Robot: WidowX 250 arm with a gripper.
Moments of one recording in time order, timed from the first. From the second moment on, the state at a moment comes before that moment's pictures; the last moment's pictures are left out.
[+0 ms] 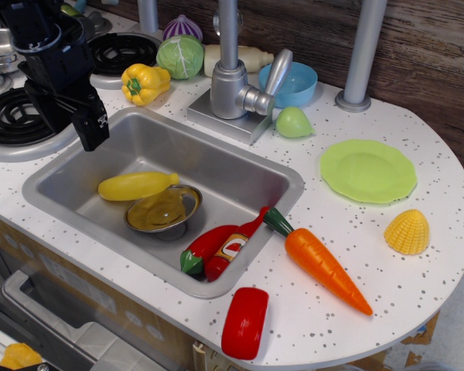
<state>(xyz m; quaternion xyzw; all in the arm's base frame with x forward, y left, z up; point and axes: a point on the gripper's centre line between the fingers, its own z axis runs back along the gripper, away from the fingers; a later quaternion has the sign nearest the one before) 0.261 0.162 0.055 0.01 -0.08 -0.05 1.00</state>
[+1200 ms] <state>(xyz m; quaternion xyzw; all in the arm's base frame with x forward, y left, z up) 0.277 -0.008 0.095 0.05 -0.06 0.33 0.94</state>
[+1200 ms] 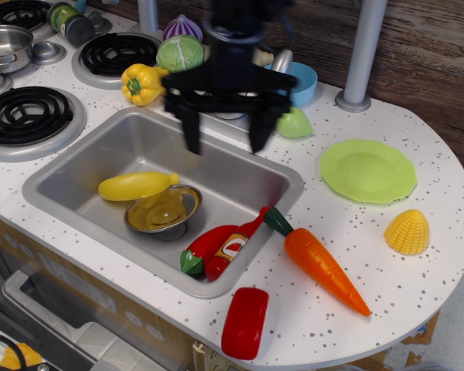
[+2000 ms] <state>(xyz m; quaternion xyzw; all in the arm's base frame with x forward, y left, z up) 0.283 -0.086 0.054 0.05 -0.04 0.43 0.90</state>
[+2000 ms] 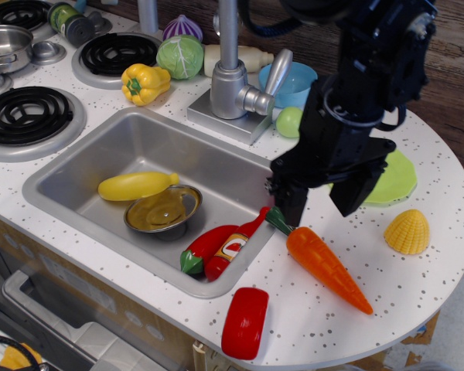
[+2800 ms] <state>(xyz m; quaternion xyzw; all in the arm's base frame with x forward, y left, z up) 0.277 -0.094 0.013 0.00 -0.06 0.45 0.89</state>
